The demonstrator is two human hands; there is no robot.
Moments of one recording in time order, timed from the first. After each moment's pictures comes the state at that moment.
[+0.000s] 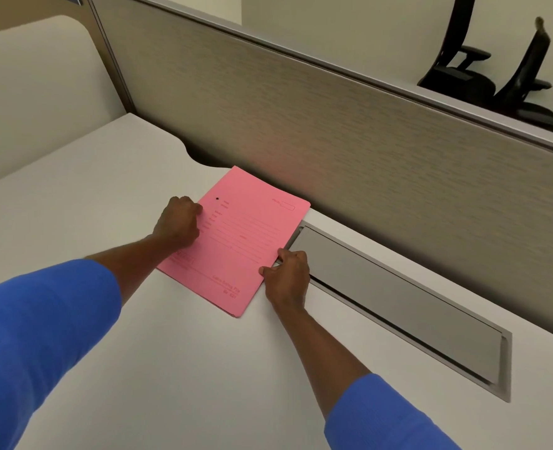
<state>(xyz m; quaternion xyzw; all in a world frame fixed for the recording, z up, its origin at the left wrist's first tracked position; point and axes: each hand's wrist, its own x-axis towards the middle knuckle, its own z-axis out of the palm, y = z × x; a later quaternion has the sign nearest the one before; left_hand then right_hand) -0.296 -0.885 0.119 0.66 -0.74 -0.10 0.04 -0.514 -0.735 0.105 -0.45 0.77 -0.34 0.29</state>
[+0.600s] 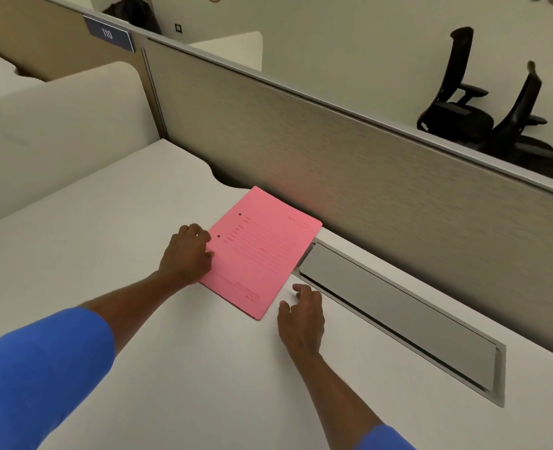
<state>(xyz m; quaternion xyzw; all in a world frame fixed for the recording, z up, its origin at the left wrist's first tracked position) -0.265 -0.799 0.152 0.65 -0.75 -0.09 0.09 -0.501 -0.663 0.097 -0.46 0.80 -0.31 0.24</state>
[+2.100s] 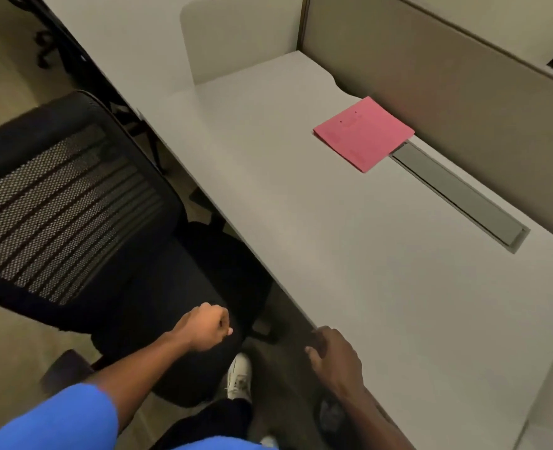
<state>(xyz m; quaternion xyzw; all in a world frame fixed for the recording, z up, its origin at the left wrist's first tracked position) -0.042 -0.134 0.139 0.66 -0.63 -0.40 -0.07 -0.367 -0.105 0.138 -0.65 0.70 -0.03 0.31</state>
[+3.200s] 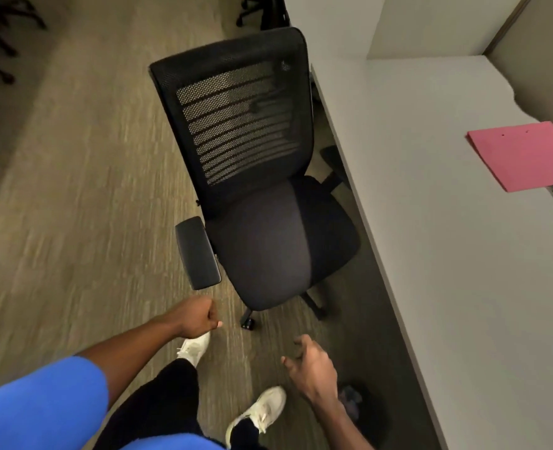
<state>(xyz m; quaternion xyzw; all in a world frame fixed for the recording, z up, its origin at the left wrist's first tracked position) 0.001 0.162 0.133 0.80 -0.44 -0.41 -0.05 -0.292 0.065 0.115 -0.76 0.51 0.13 0.37</state>
